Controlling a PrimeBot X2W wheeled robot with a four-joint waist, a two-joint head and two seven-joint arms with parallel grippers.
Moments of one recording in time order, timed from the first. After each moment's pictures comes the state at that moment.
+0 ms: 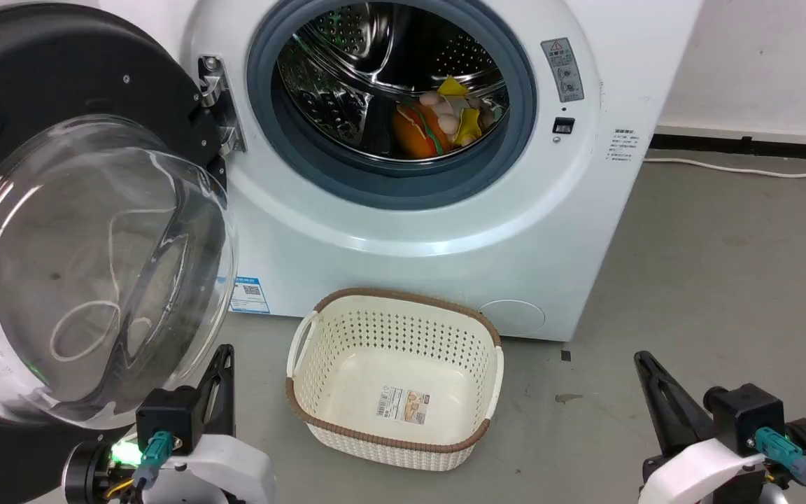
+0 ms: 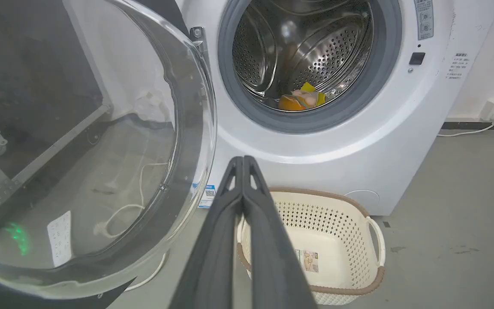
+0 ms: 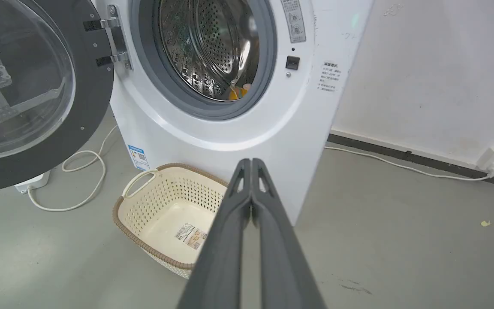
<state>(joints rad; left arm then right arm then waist) 0.00 0.05 0.00 0.00 0.00 0.00 0.00 0.01 -0.05 0.00 0.01 0.01 0.13 0.00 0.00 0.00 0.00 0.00</state>
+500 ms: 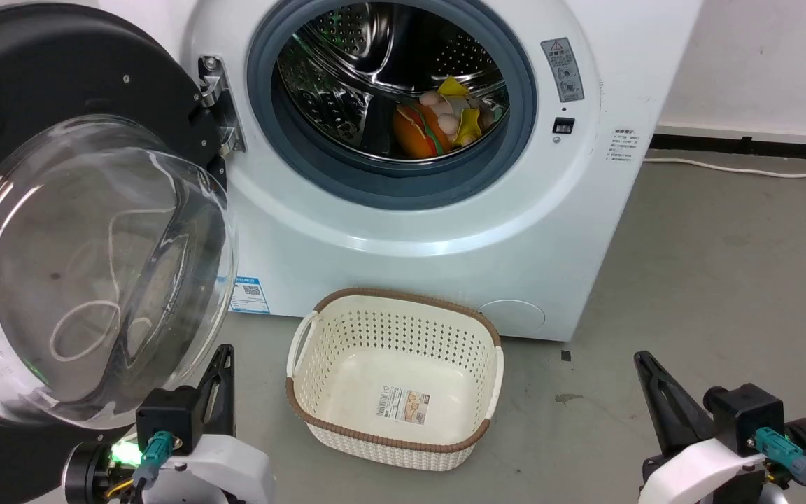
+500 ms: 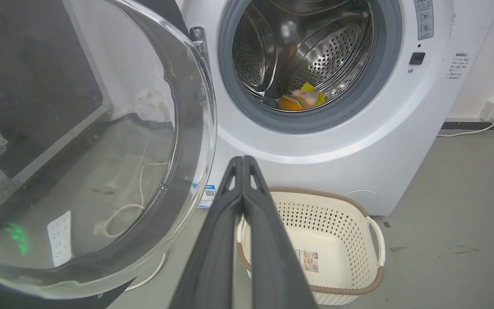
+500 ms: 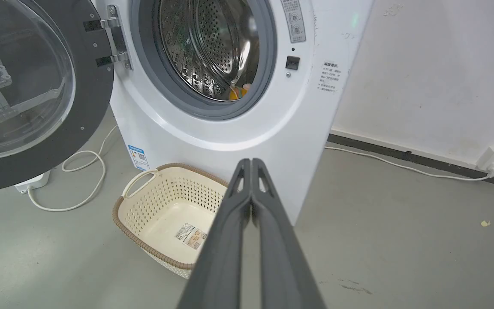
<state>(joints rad) 0.00 0.05 0.00 0.00 0.00 0.00 0.00 0.01 -0.05 0.00 0.01 0.01 0.13 0.00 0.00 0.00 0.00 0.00</state>
